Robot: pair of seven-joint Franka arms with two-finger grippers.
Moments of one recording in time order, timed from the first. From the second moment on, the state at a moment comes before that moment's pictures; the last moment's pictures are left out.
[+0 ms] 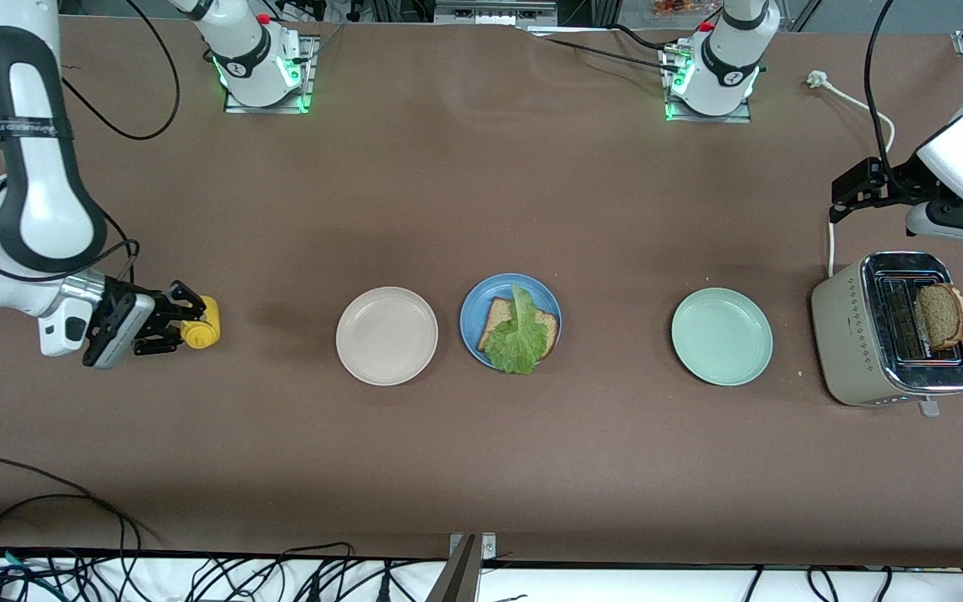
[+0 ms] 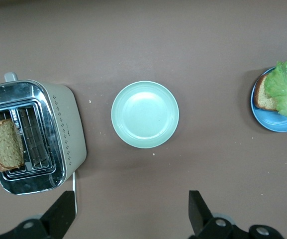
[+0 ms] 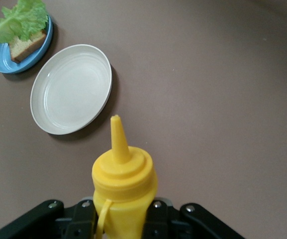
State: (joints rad) left arm 0.02 0.05 -0.08 -1.54 0.00 1.57 0.10; right arm 0.09 0.41 -0.17 -1.82 0.70 2.12 -1.30
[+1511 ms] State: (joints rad) left arm 0.02 0.05 -0.08 -1.54 0.00 1.57 0.10; right arm 0.15 0.30 0.39 -1.78 -0.40 2.04 -0.20
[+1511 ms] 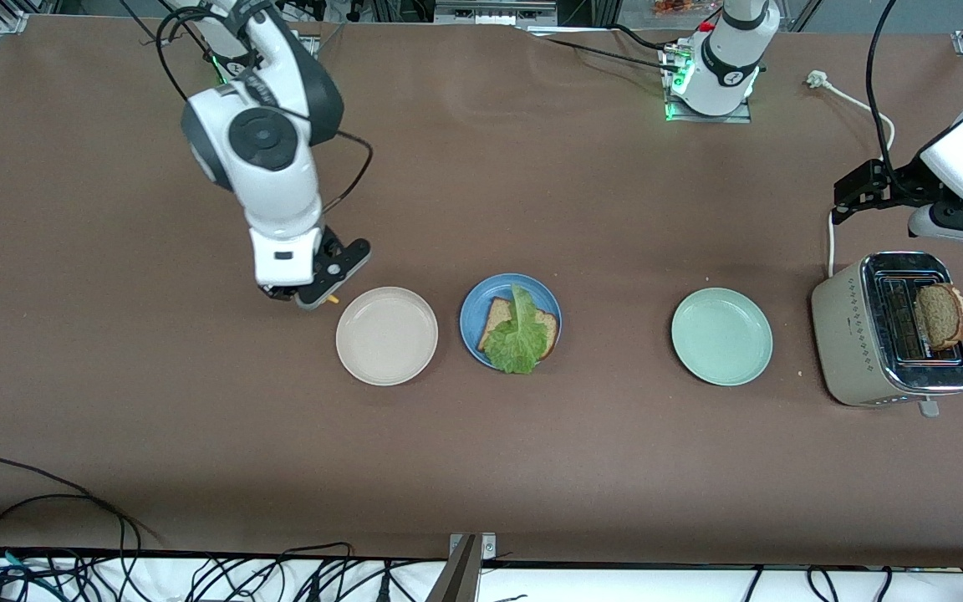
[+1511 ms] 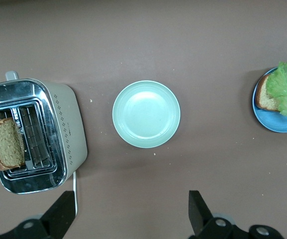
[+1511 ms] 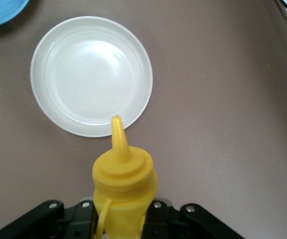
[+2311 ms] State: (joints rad) left arm 0.02 0.06 -0.08 -1.53 0.00 1.57 0.10; right arm 0.34 0.34 0.46 -1.78 -0.69 1.80 -0.17
